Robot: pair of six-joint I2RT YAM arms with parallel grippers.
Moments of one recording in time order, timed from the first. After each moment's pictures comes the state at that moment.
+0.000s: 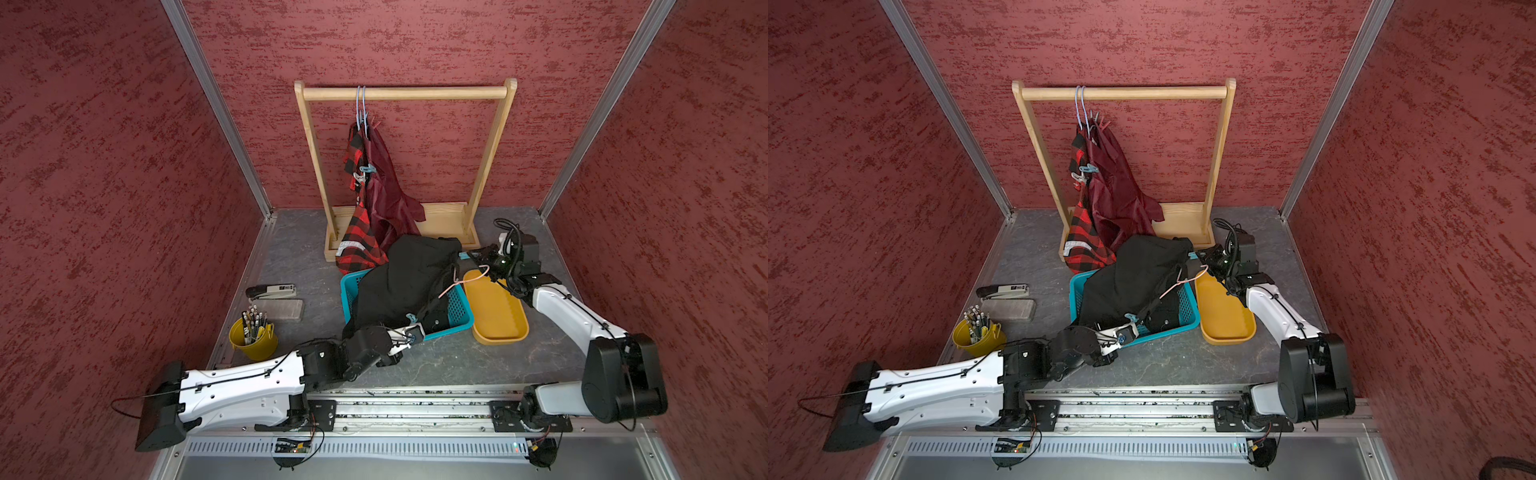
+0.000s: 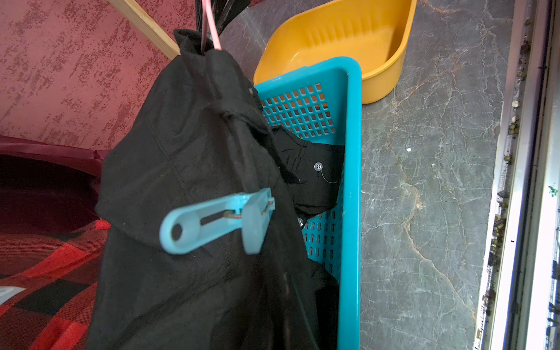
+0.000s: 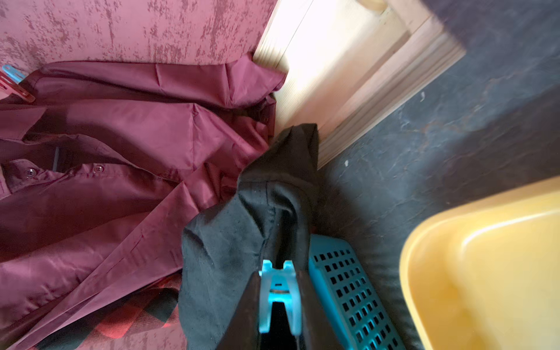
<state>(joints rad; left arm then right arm) -1.25 0.95 0.63 -0.27 -0.43 0.35 0.11 1.37 0.87 -0.03 -0.41 1.04</state>
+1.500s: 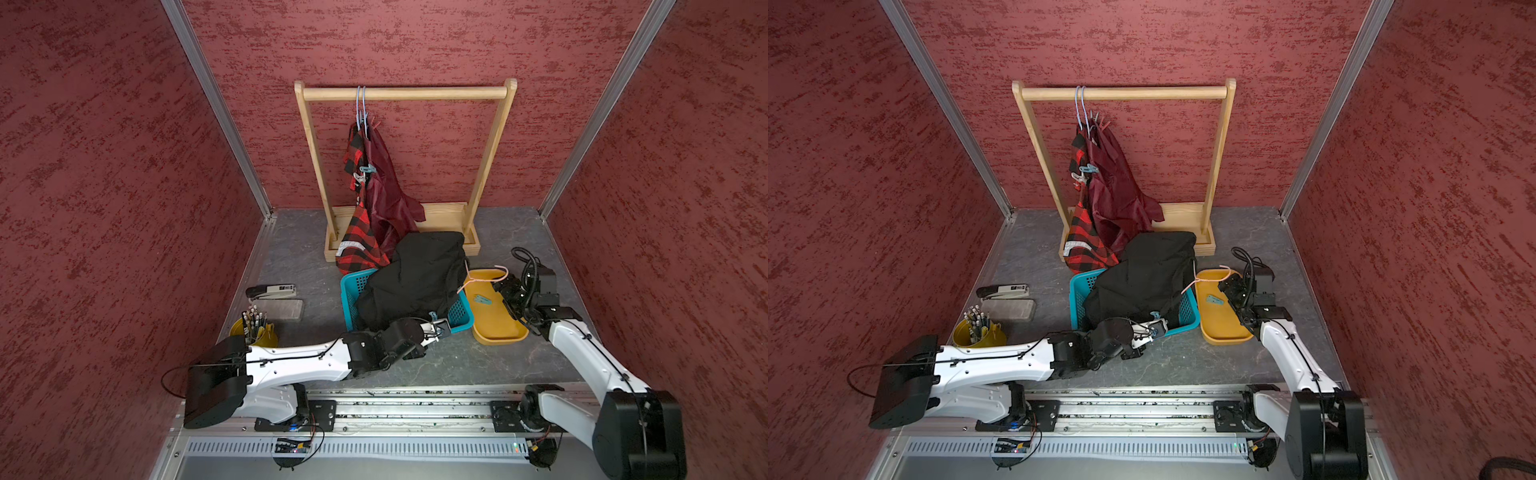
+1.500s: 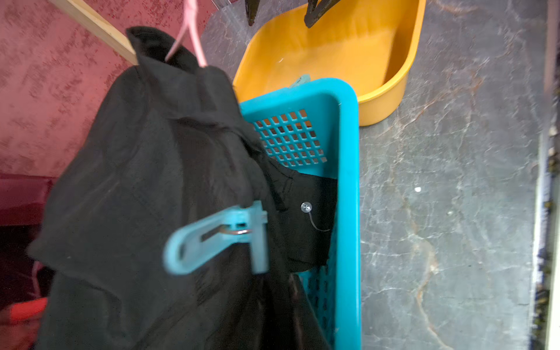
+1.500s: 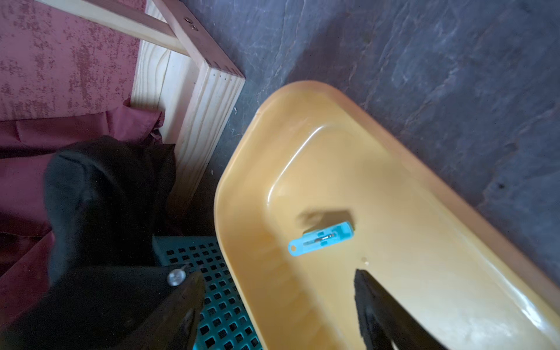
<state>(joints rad) -1.23 1.31 0.73 -0.04 -0.38 0.37 0.00 1.09 0.61 -0.27 -0.19 1.00</state>
